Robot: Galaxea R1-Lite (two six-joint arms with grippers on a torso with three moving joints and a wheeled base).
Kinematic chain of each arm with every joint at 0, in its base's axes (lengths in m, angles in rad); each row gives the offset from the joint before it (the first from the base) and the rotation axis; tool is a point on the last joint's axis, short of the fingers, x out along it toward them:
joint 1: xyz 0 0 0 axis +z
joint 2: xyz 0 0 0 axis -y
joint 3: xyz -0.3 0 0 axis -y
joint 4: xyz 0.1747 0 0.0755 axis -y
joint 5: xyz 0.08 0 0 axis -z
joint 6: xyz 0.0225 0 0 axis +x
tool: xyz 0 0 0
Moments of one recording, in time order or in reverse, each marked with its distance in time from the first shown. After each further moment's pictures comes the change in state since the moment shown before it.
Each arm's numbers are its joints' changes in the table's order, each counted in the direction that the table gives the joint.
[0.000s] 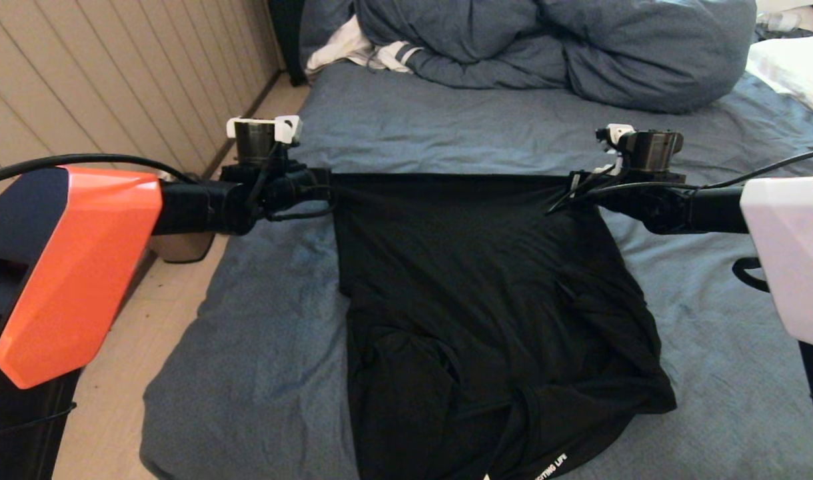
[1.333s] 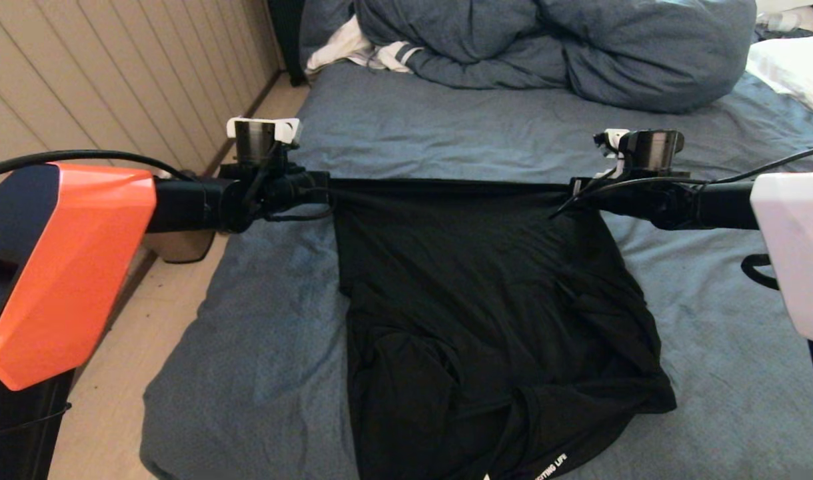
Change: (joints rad) left arm 0.000 0.015 -0.005 -0.059 -0.018 0.005; right arm -0.004 0.025 -0.006 -0.110 -0.005 -0.028
